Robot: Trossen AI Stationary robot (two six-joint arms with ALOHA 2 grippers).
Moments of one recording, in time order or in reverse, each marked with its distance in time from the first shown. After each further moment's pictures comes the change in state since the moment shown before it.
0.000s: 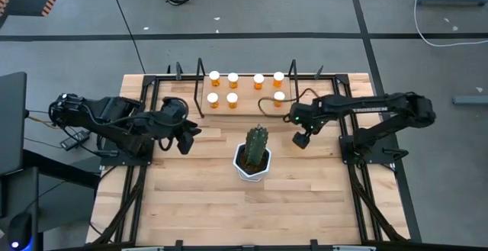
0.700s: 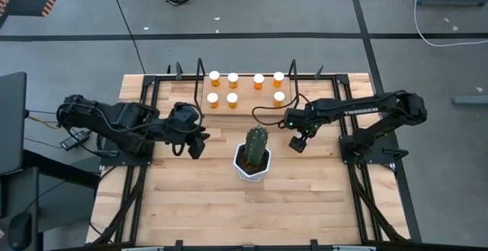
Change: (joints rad) left arm 0.001 0.088 0.002 0.043 0.000 0.005; right arm 0.050 0.104 0.029 0.001 0.009 -0.035
